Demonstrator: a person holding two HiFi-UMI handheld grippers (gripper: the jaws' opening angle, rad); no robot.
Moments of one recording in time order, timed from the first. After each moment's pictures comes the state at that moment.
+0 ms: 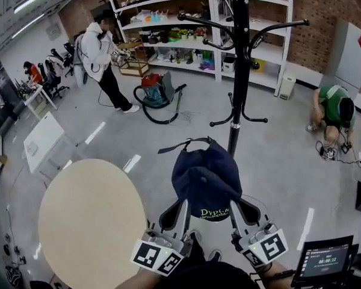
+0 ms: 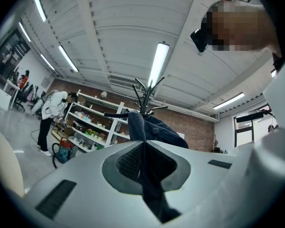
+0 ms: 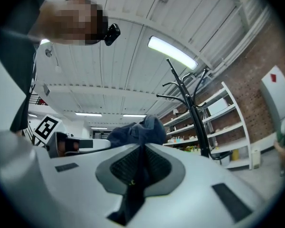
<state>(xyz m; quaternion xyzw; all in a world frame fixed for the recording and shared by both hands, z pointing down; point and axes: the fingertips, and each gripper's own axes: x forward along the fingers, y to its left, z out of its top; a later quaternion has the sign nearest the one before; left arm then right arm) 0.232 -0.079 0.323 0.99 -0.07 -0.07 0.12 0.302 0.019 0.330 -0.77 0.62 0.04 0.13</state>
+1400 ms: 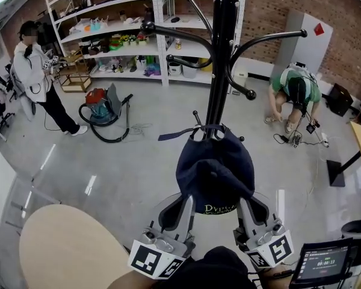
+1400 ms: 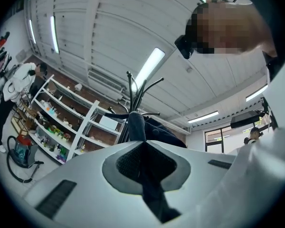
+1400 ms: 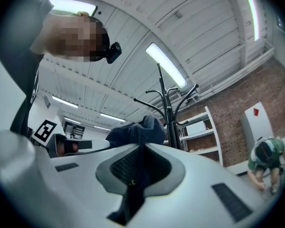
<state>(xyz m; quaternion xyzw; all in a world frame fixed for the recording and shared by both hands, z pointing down) 0.363 -0.150 0.302 0.97 0.12 -0.14 0.14 0.400 -0.030 0.311 -0.86 0.48 0.12 0.08</state>
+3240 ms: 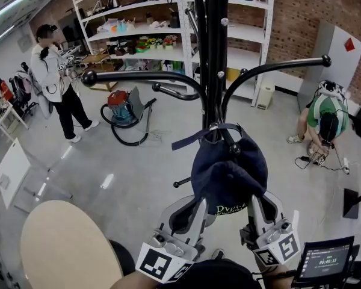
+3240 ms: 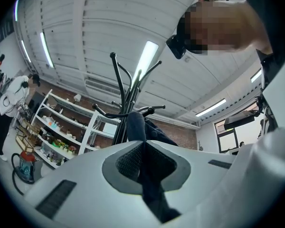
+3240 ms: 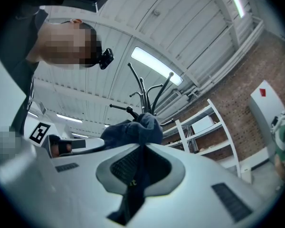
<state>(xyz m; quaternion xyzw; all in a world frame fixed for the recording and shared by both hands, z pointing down) 0.479 -0.110 0.273 0.98 0.06 -0.16 0.08 0.548 -0.004 0.298 -0.82 0.54 0.12 0.15</state>
